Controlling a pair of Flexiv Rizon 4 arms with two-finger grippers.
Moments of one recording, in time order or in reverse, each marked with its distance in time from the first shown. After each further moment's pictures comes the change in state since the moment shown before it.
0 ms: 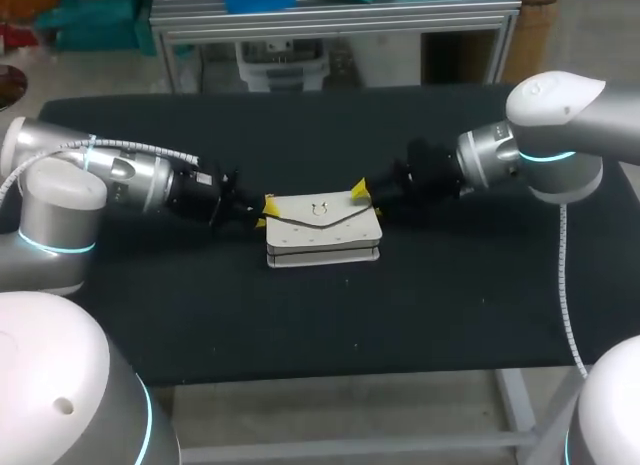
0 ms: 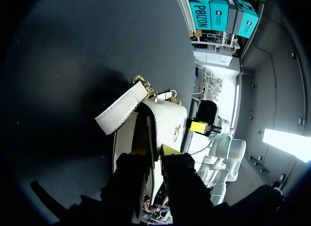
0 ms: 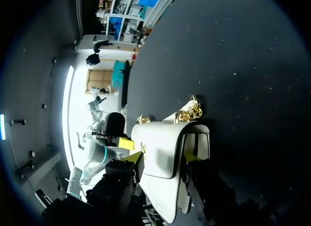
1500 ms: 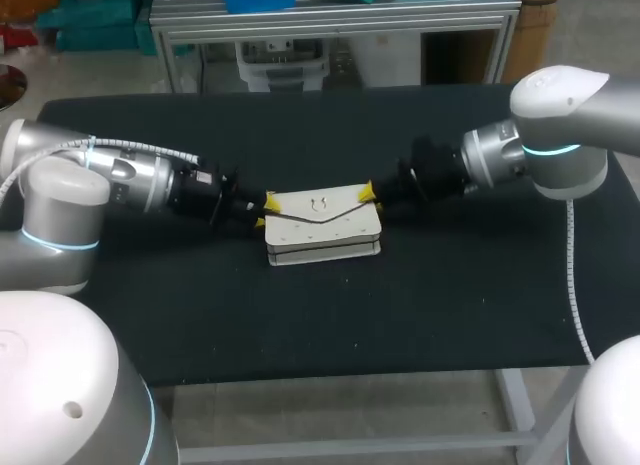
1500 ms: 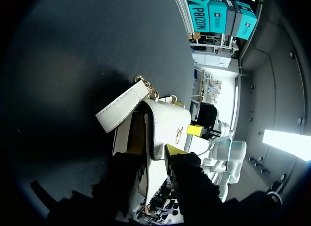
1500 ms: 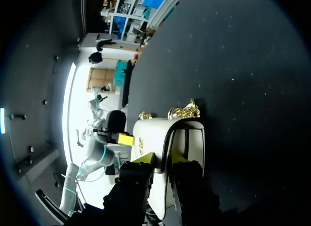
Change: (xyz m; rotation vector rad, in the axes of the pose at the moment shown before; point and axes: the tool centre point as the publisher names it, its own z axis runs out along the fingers) left arm 0.001 -0.008 -0.001 0.035 -0.001 0.012; right arm 0.000 0.002 -0.009 -0.010 -0.007 -0.039
